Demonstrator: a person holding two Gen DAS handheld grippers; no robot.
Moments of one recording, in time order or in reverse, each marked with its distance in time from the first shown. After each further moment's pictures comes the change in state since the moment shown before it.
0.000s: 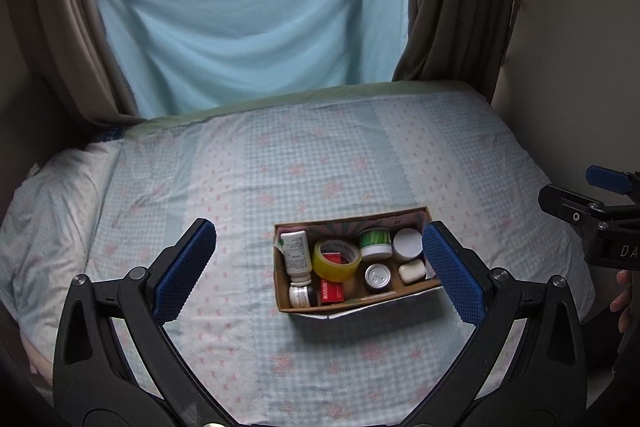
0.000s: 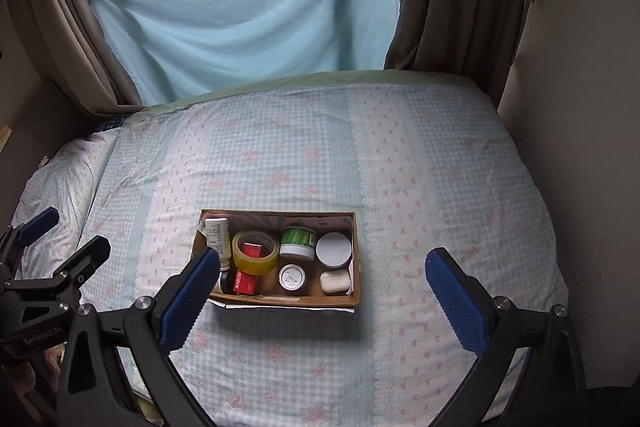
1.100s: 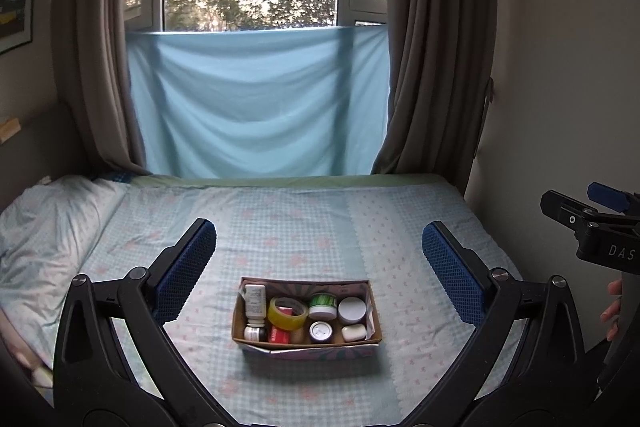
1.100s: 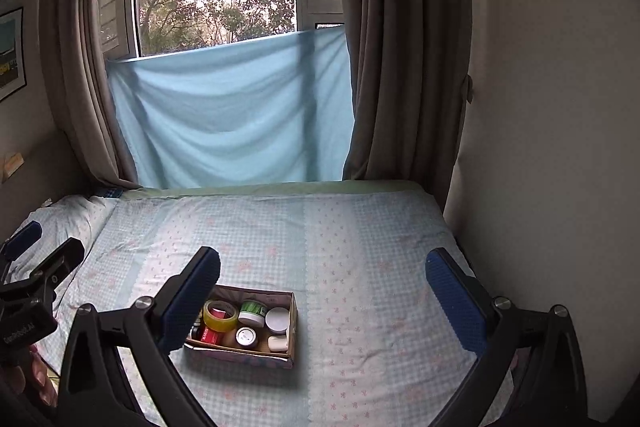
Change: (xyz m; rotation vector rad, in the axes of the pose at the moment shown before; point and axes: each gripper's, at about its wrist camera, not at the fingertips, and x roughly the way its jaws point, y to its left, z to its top) left arm -0.128 -0.077 -0.014 -0.096 -0.303 0.014; right arm -0.144 -0.071 -0.026 -0.028 -0.341 -0.065
